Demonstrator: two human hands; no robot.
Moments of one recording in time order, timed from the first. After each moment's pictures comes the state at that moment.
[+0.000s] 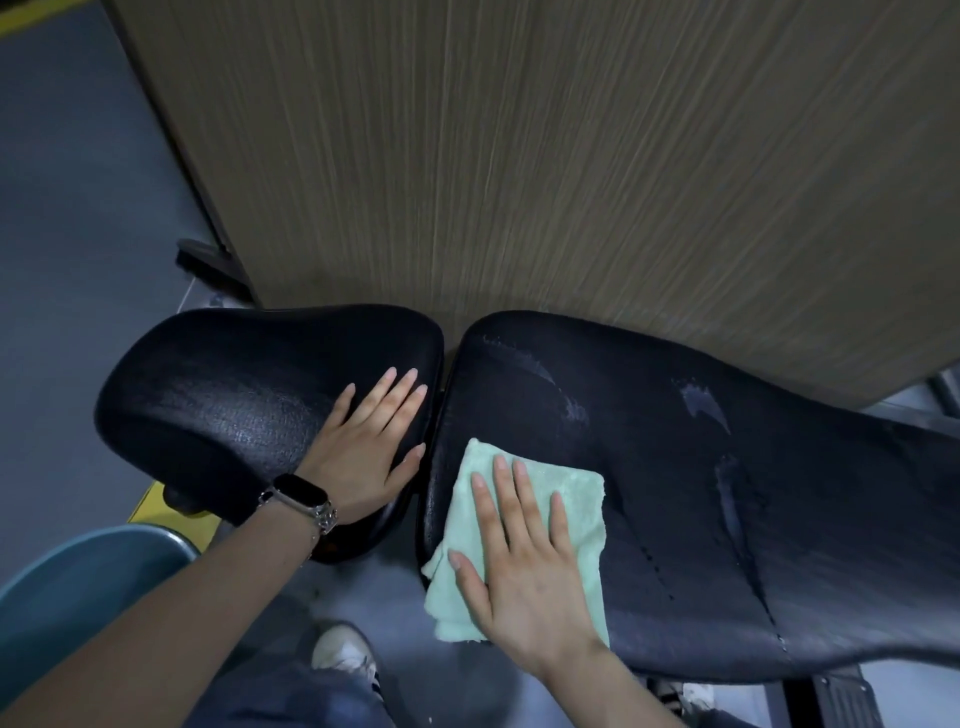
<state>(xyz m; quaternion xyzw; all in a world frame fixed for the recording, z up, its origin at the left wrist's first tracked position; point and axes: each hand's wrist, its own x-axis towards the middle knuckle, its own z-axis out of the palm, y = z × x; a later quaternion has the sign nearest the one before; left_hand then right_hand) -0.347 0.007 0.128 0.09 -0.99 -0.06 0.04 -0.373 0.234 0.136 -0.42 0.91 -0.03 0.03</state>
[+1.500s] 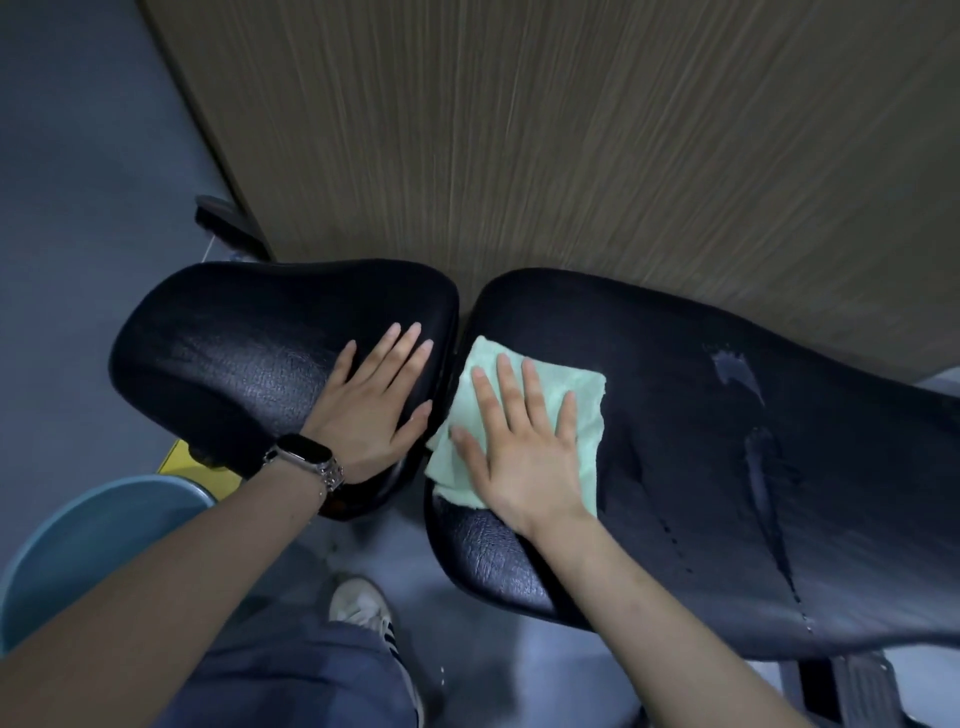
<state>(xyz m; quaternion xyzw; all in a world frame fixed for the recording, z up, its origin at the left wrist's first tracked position) -0.345 0.009 0.134 0.12 -0.99 -0.07 0.02 -0.423 0.187 0.137 -0.40 0.91 -0.08 0.06</state>
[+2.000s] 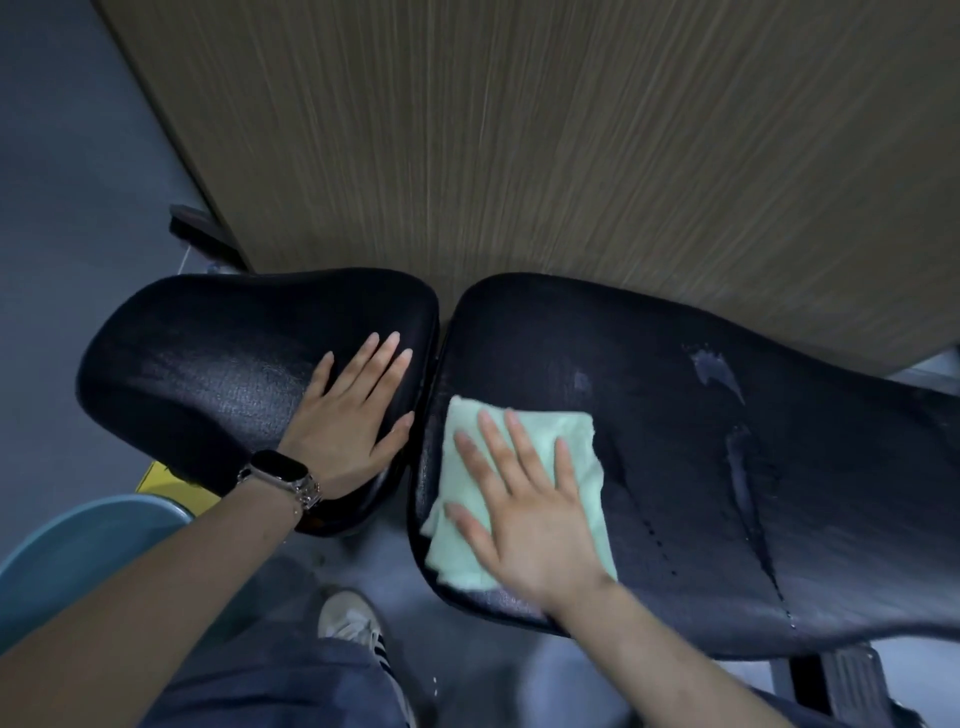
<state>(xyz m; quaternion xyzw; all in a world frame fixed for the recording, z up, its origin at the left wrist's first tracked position) -0.346 0.008 0.131 0.12 -0.99 -0.07 0.02 -0.404 0.232 0.130 -0.47 0.88 -0.06 0.01</state>
